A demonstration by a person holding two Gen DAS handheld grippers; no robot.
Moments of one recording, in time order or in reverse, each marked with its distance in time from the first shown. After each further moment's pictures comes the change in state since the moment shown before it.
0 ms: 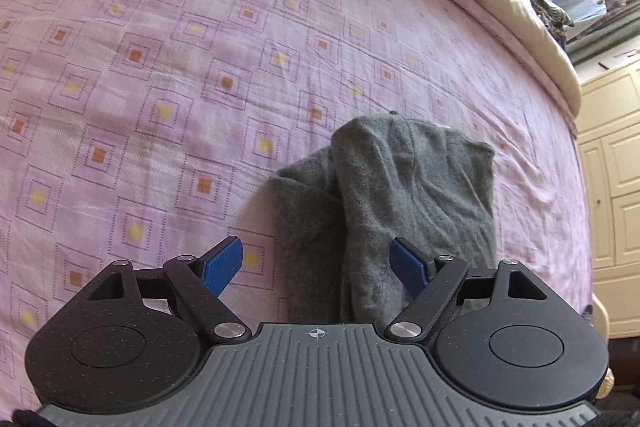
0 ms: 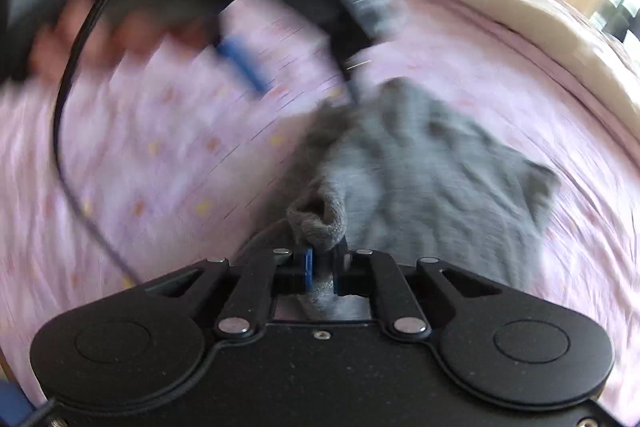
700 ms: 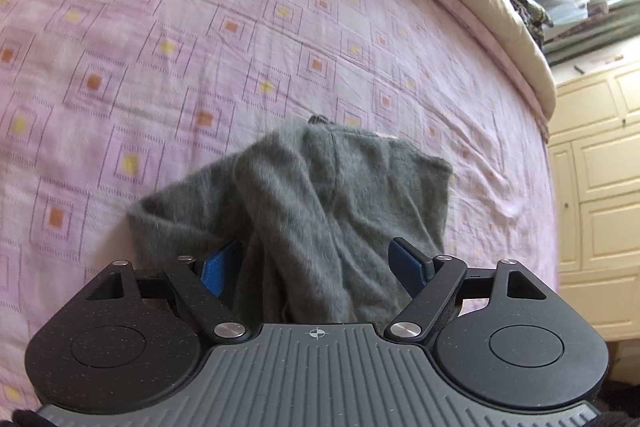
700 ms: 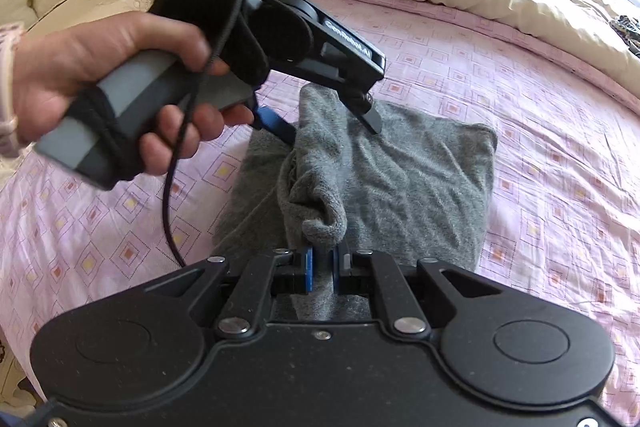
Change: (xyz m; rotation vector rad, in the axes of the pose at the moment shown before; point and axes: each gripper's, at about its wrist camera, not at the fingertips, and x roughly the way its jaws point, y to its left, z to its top) left arm 0.062 -0.050 0.026 -0.005 0.029 -0.087; right arm -0.029 -0.043 -0.010 0.208 -0.021 0.037
